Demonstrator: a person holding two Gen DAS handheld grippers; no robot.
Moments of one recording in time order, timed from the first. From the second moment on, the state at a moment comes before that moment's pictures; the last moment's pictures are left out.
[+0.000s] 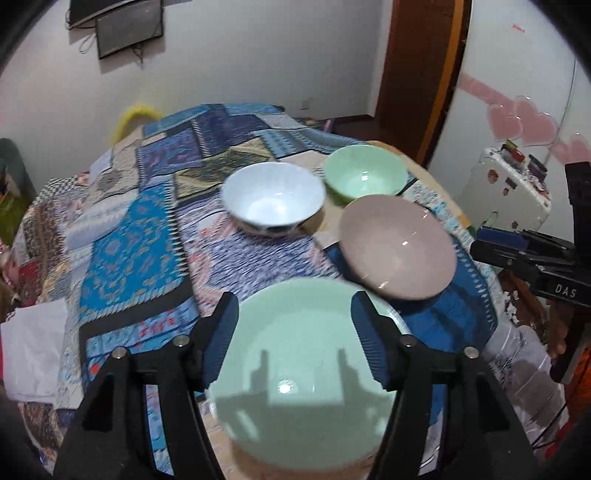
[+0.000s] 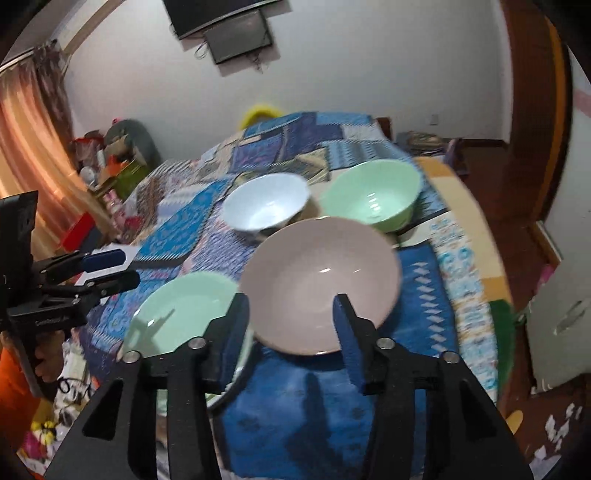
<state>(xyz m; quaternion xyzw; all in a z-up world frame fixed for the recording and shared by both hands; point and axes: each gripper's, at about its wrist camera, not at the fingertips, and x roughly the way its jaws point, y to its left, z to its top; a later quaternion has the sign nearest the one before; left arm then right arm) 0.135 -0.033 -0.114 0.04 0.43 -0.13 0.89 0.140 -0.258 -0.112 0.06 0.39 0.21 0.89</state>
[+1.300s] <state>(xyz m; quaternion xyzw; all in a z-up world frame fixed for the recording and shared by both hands) 0.250 -0.111 -0.214 0.00 0.56 -0.20 0.81 0.177 -0.286 -0.186 0.13 0.45 0.18 0.87</state>
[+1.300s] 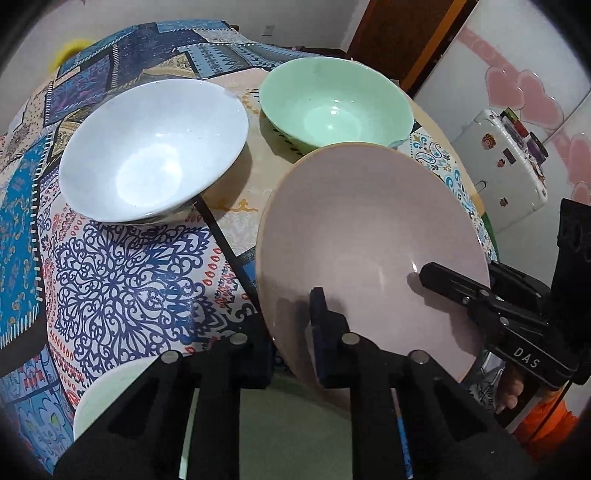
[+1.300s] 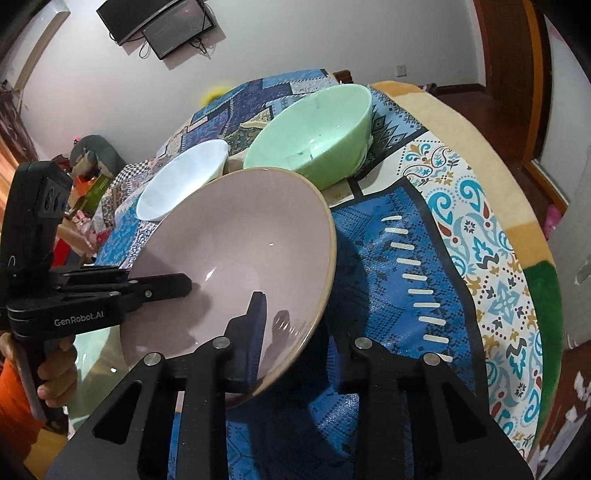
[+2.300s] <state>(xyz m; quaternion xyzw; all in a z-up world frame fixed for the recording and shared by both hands) 0.176 -0.057 -0.129 -0.03 0.48 -0.17 0.86 0.156 -0.245 -0.122 0.12 0.38 0.21 0.89</state>
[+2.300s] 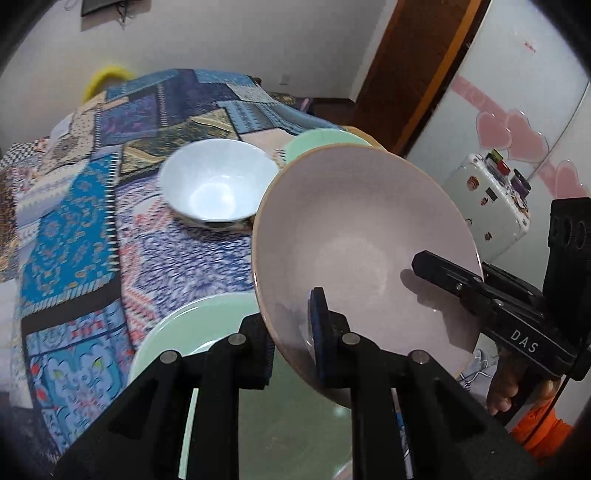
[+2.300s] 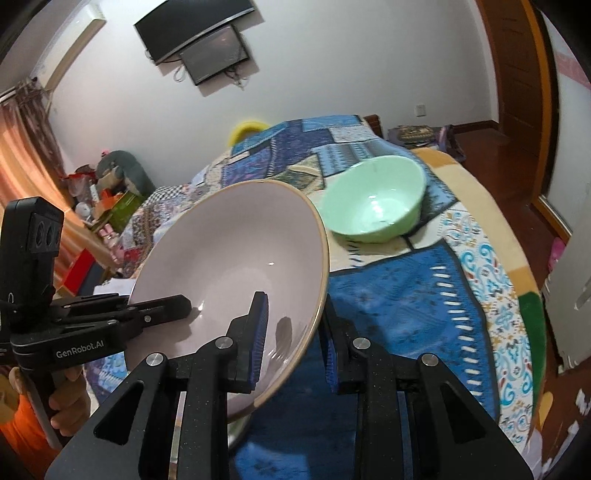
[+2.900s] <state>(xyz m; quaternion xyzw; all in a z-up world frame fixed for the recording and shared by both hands) 0.100 0.054 -0.111 -0.07 0.45 -0.07 0.89 0.145 -0.141 -0.121 0.09 0.39 0.32 0.86</state>
